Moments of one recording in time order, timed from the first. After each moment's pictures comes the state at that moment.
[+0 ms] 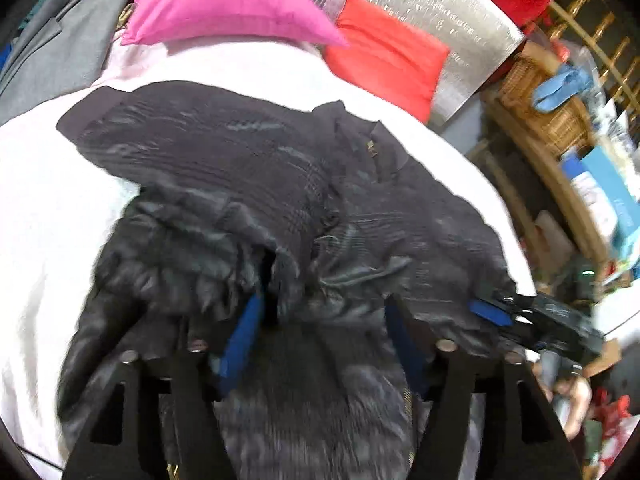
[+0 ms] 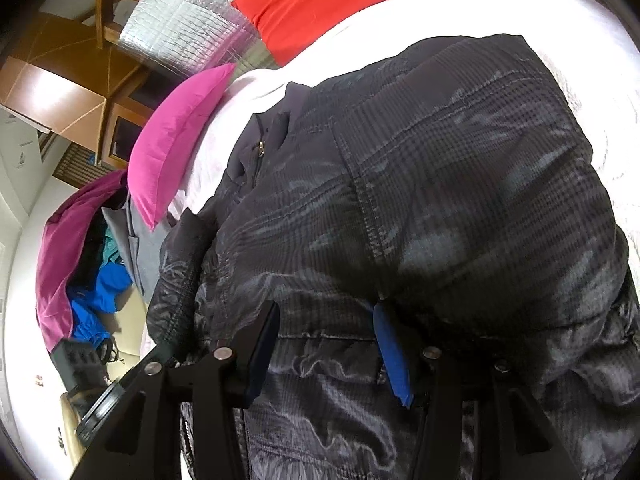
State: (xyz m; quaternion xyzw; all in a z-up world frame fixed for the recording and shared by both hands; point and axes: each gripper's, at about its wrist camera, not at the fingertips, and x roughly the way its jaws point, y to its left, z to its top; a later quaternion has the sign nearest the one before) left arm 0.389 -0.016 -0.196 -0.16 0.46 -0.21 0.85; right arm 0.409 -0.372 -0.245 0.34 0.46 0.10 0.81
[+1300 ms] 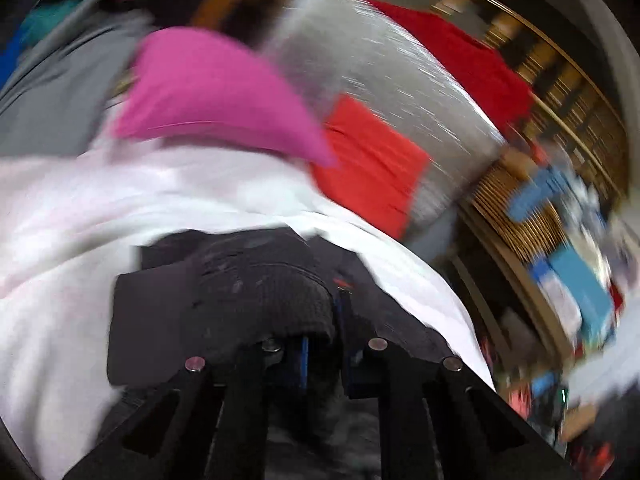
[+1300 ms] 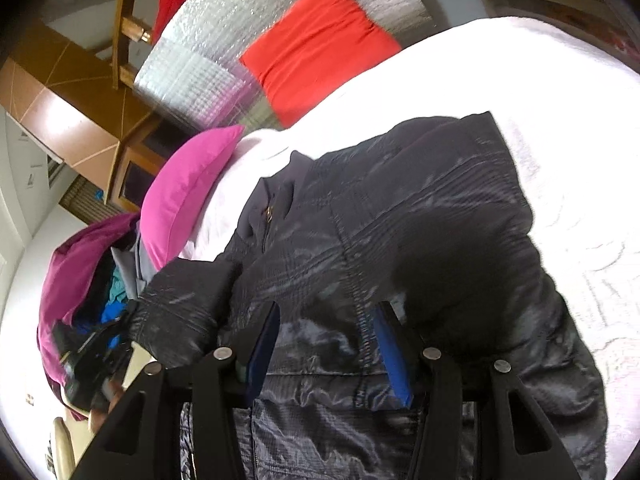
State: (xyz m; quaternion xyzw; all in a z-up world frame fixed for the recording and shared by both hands) left arm 0.442 -0.027 -0.140 -0.23 0.32 -0.23 0.89; right arm 0.384 -0.399 -0.213 0.36 0.37 0.06 0.86
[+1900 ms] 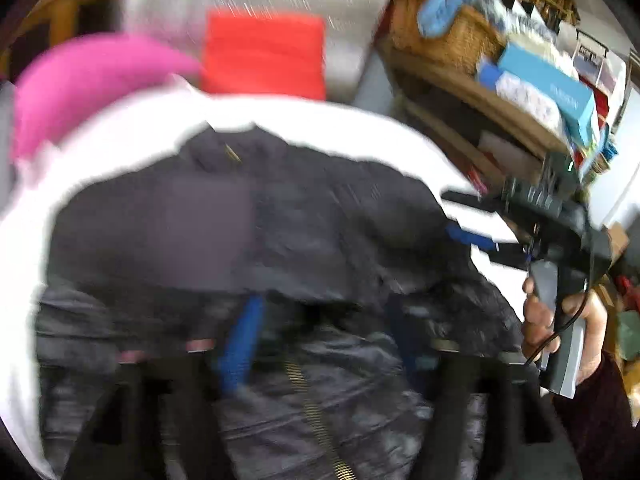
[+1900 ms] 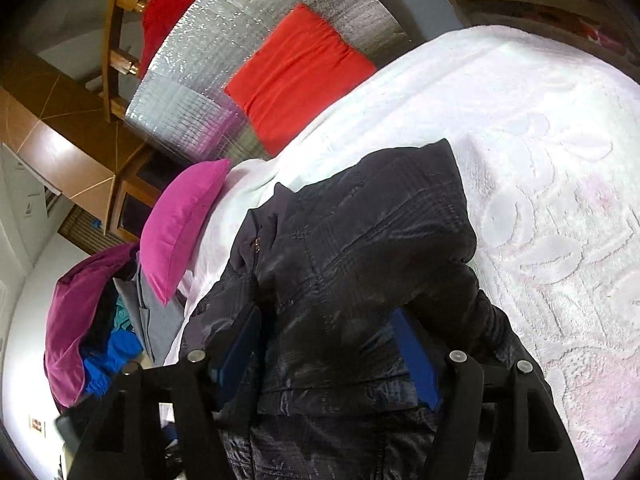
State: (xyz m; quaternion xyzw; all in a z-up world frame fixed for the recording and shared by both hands) left arm 0.352 -0.135 -0.145 0.00 0.38 -0.30 0.87; right arm 0.366 -0.429 -0.206 0.38 0.35 0.03 0.86
